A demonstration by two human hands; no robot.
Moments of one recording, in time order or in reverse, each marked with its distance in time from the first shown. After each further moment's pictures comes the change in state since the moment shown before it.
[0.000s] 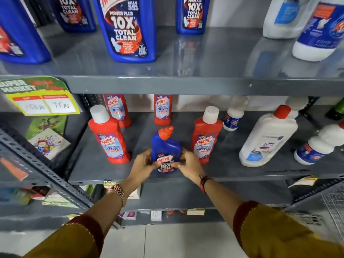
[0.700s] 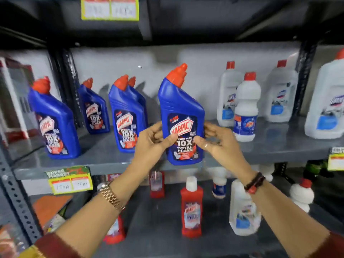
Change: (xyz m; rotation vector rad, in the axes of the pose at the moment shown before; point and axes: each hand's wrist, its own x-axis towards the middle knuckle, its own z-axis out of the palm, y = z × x) left_hand -0.025 0.334 0.005 -0.207 -0.008 0.703; right_hand -0.079 -0.237 -0.202 0.105 0.304 -0.705
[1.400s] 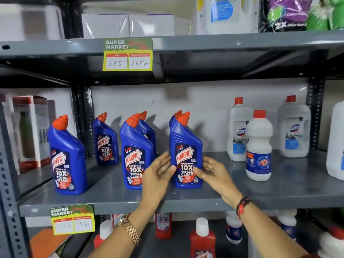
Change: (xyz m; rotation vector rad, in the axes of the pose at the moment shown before) left_hand 0.029 -0.038 -0.014 0.133 0.246 -0.065; right_hand 0.058 0.067 0.017 0.168 0.000 0.202
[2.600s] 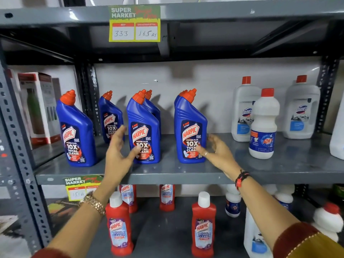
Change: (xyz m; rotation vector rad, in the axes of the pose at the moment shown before) left_hand 0.000 -0.014 -0.112 0.325 0.120 0.153; right_hand -0.004 -0.005 0.005 -0.216 0.053 0.079
